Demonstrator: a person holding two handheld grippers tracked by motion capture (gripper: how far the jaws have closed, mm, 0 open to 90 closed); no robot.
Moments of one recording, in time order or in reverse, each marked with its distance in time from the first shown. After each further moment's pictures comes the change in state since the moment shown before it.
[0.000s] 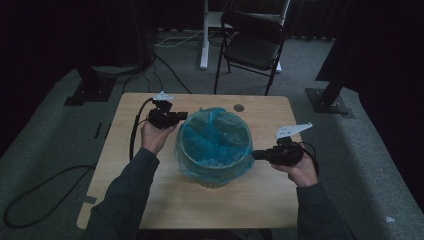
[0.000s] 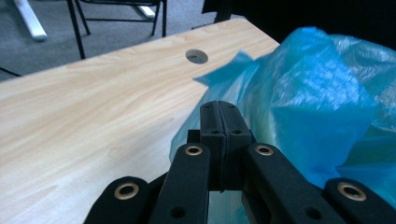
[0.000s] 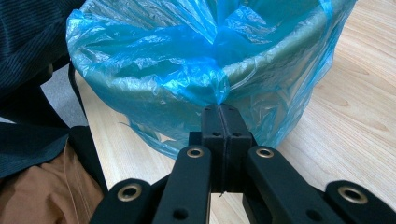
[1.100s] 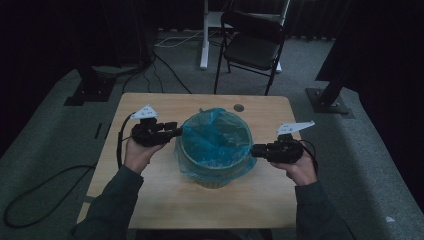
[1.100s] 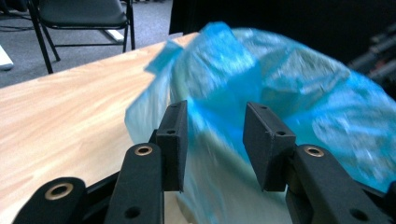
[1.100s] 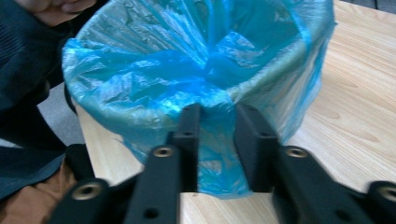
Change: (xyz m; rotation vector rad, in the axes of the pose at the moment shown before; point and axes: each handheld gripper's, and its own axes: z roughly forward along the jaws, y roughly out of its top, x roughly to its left) left arm -0.024 -0.024 -0.057 -0.097 -0.104 0.073; right arm -0.001 0.005 -0.002 -0.058 -0.013 0.022
